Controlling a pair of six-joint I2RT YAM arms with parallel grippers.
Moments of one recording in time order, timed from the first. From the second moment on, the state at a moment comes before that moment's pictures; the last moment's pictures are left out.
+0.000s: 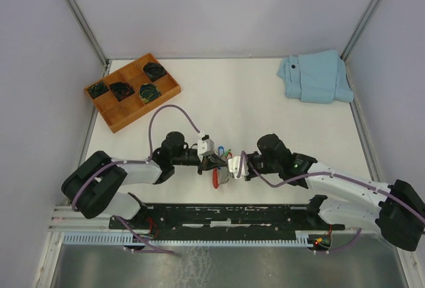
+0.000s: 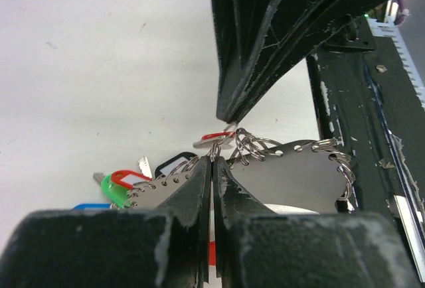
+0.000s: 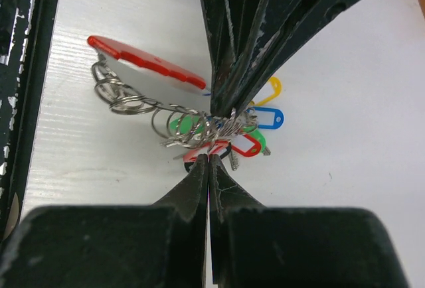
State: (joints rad) left arm -0.69 1.42 0.37 0.80 0.84 0.17; right arm 0.88 1.06 0.55 -0.13 -0.41 -0.81
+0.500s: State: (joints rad) left arm -0.67 1.40 0.32 0.87 0.80 0.13; right arm 0.88 1.13 0.51 0.02 -0.40 -0.71
